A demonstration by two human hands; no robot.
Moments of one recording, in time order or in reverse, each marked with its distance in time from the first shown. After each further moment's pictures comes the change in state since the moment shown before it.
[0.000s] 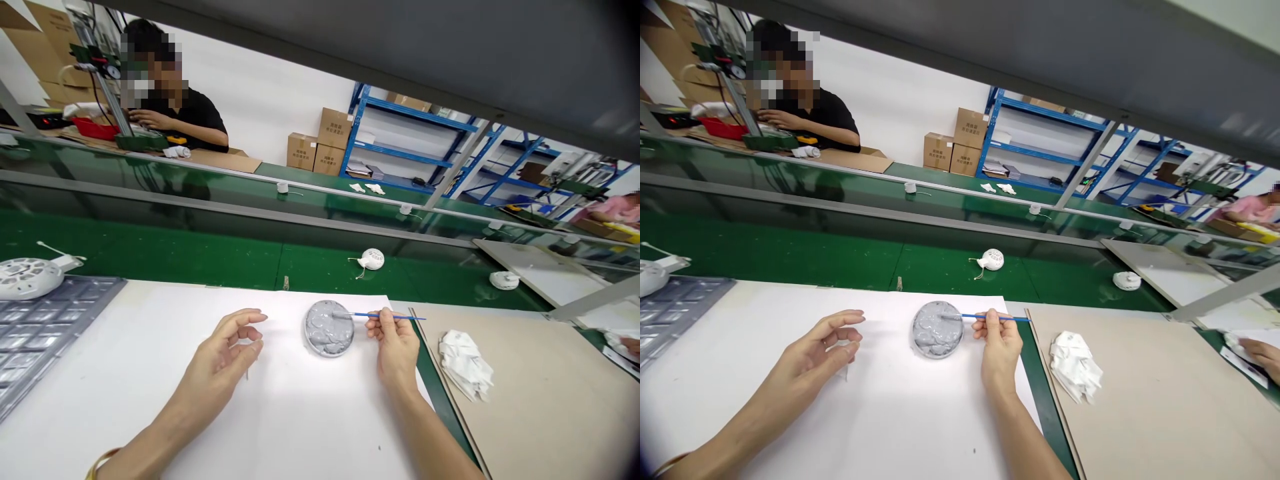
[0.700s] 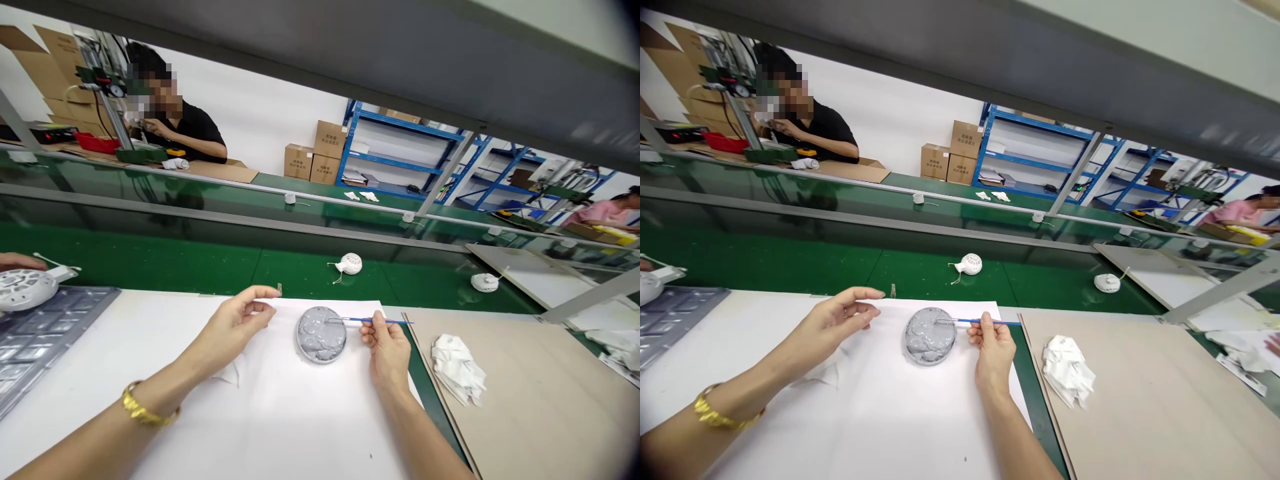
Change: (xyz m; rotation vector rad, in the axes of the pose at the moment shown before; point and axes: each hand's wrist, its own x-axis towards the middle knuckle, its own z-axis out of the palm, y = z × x) left_hand 0.053 0.021 -0.001 0.164 -0.179 0.064; right_hand 0.007 0.003 0.001 0.147 0.090 0.169
